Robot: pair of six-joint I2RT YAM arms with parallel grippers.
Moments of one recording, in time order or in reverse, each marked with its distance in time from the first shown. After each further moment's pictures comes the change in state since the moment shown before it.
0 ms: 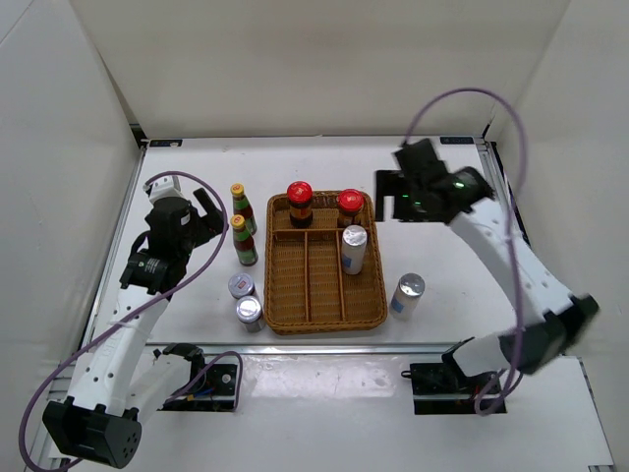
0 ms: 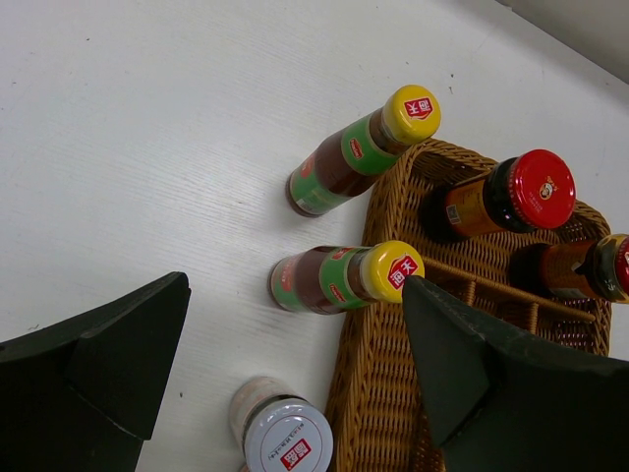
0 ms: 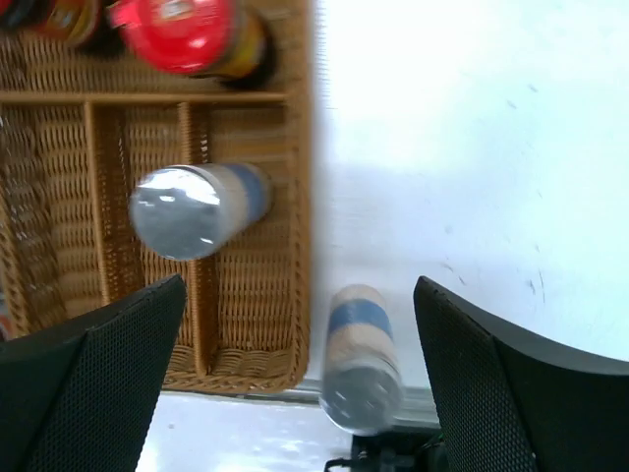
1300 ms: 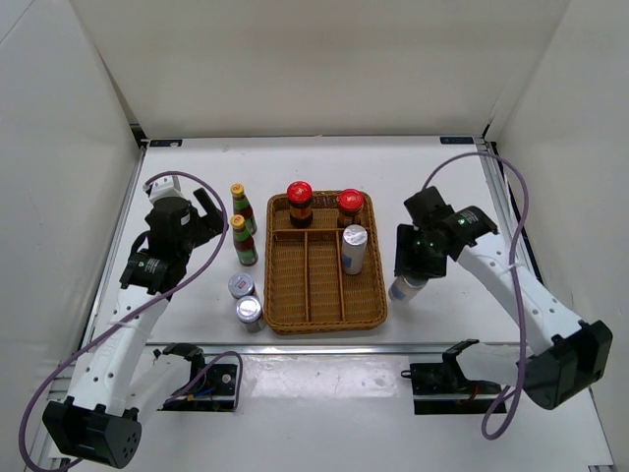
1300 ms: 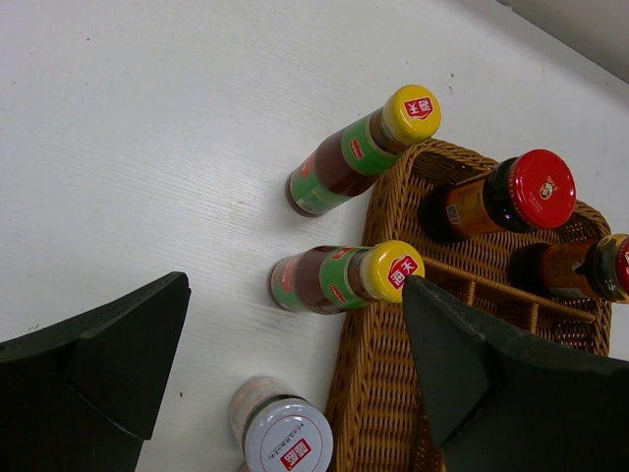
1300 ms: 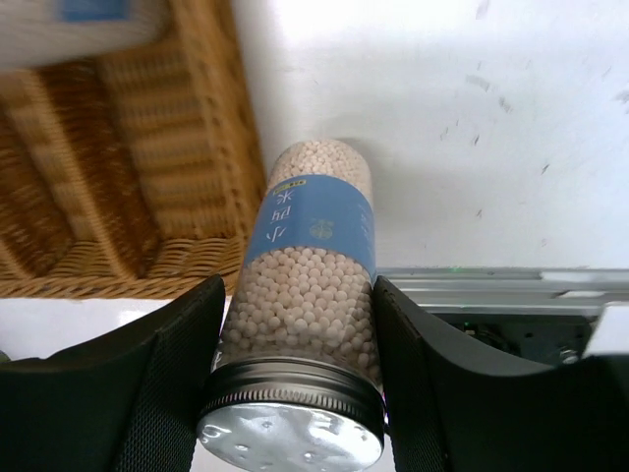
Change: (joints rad) left arm 0.000 0.000 0.000 0.000 0.000 0.000; right arm -0.102 -0.249 -0.499 -0.043 -0.189 0.136
